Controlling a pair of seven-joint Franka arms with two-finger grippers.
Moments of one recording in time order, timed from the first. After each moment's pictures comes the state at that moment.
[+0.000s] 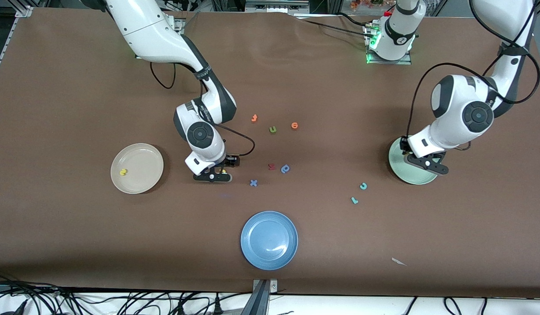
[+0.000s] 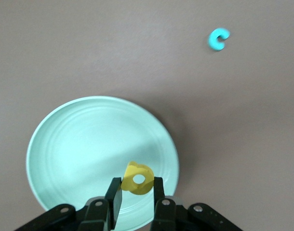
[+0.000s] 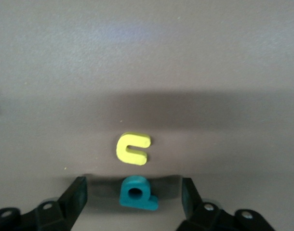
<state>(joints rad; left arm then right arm) 0.03 0.25 -0.08 -2.14 0.06 2.28 0.28 0.59 0.73 -0.05 -1.68 0.05 2.35 0.53</state>
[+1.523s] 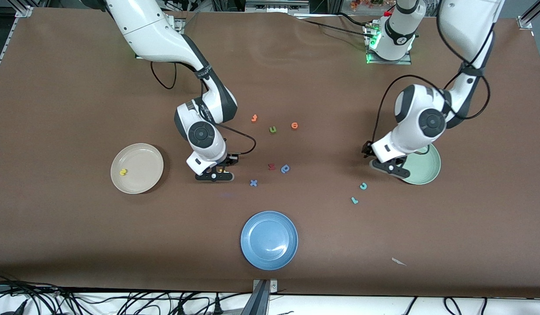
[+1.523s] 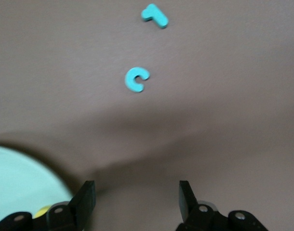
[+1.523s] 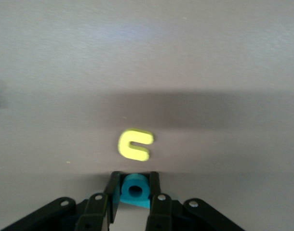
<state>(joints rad) -0.12 0.40 -0.12 -2.10 -0.06 2.46 0.11 0.58 0.72 -0.05 -1.66 0.05 2.29 0.50</state>
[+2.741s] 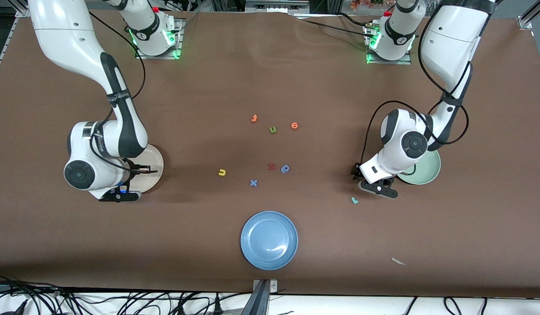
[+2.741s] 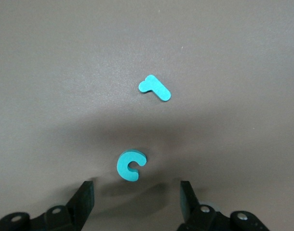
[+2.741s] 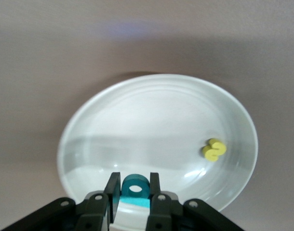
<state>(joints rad) -0.17 0.61 -0.07 -1.92 -0.06 2.57 0.10 0.24 0.67 -0.17 -1.62 0.05 1.97 0.02</state>
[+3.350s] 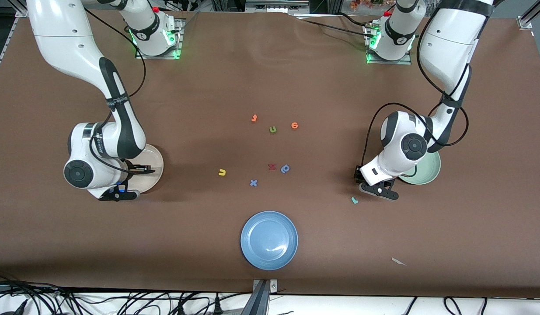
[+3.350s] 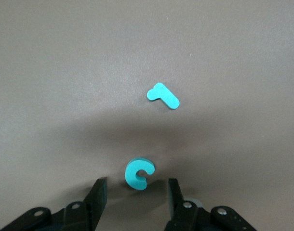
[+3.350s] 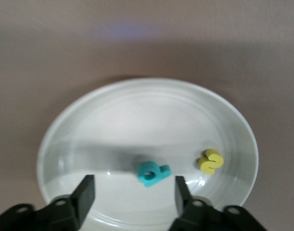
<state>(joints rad) -0.19 0.62 -0.05 -1.89 -0.06 2.57 0.10 0.24 0.67 -0.17 -1.63 0.05 2.02 0.01</state>
